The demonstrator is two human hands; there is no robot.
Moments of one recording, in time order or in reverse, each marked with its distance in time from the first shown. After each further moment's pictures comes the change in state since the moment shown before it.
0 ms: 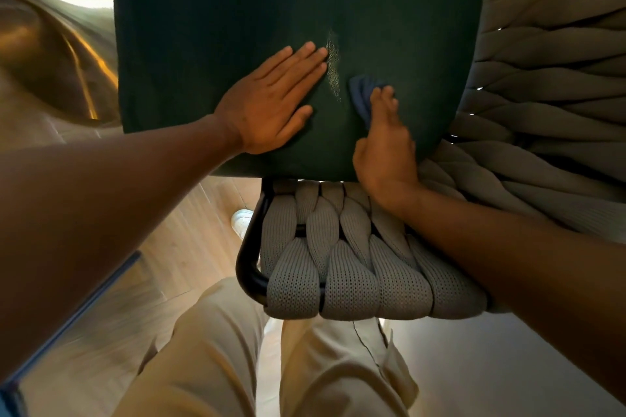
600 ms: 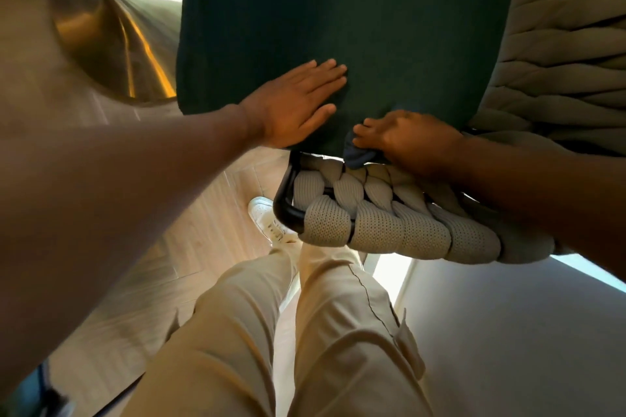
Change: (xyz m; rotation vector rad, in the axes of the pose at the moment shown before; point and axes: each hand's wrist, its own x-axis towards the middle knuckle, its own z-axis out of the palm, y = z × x) left_hand -0.045 0.030 -0.034 -0.260 -0.198 -0.128; right_hand 0.005 -0.003 -0.043 -0.663 -0.640 -0.866
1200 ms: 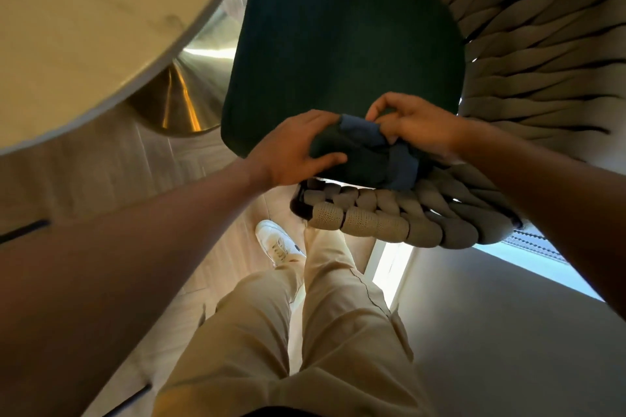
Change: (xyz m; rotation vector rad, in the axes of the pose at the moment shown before) left_hand -0.068 0.070 -0.060 -0.399 0.371 -0.122; right_hand -0.060 -0.023 -0.105 1.265 0.277 0.334
